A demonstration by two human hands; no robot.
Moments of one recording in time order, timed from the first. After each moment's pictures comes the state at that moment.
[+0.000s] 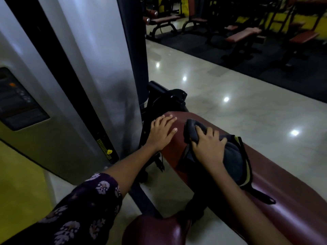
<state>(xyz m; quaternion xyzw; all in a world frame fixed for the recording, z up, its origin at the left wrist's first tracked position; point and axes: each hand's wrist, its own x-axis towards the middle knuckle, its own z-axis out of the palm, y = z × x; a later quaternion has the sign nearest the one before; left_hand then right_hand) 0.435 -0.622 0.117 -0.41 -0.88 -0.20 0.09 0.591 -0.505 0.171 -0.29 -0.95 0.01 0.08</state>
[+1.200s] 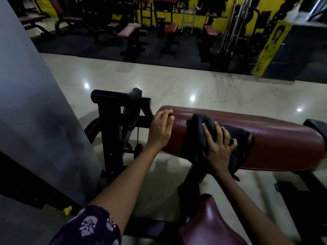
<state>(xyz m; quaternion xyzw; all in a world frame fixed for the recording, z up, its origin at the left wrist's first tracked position) 0.361 -0.617 0.108 -0.59 -0.61 -0.52 -0.06 0.563 -0.601 0.078 -0.51 -0.77 -0.23 0.31</state>
